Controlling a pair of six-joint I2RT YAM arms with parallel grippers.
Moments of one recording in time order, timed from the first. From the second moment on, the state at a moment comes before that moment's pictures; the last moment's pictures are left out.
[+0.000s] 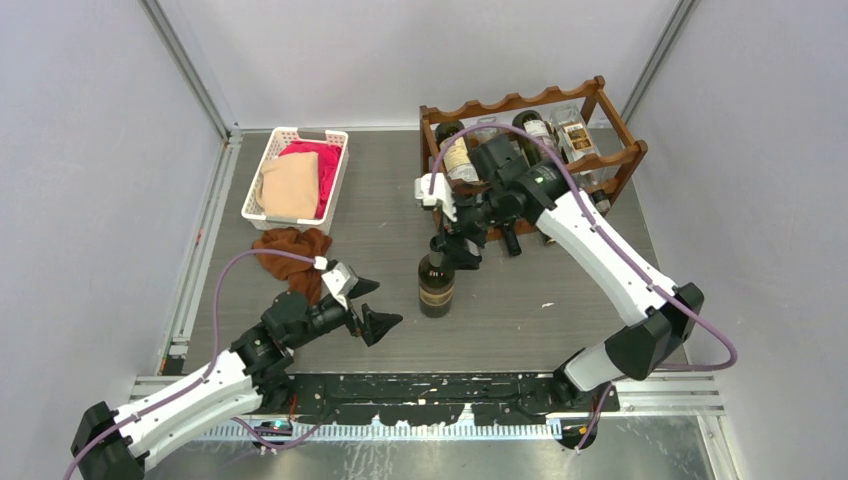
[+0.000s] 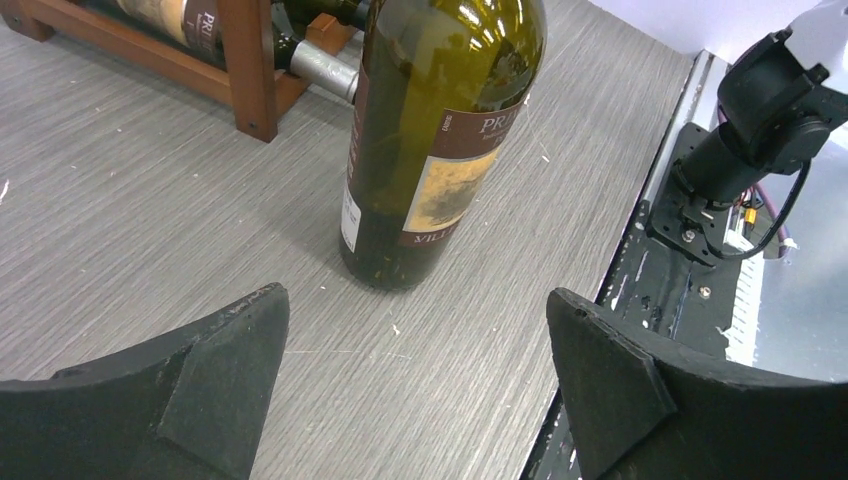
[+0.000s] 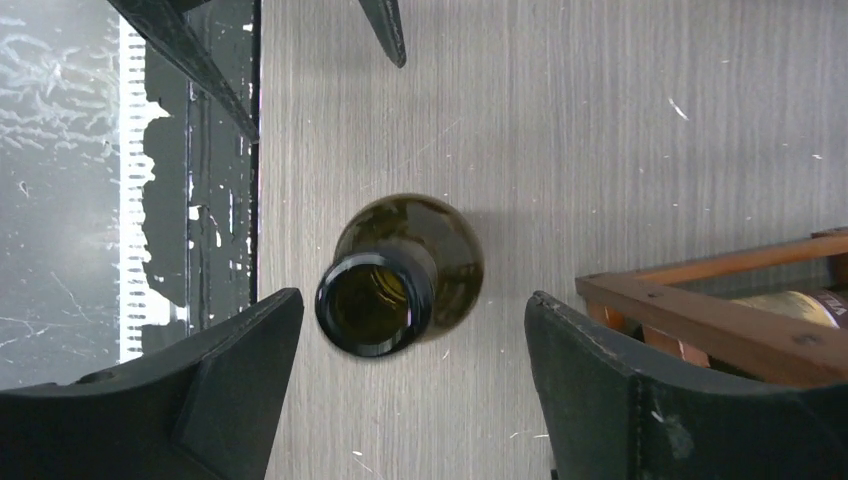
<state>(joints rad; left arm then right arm) -0.85 0.54 0.21 0.23 0.18 -0.20 0.60 1.47 1.61 -1.13 -0.70 -0.76</state>
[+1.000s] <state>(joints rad) -0.87 1.02 0.24 0.78 0.44 -0.17 0.51 1.35 1.63 -1.27 -0.82 -0.78</state>
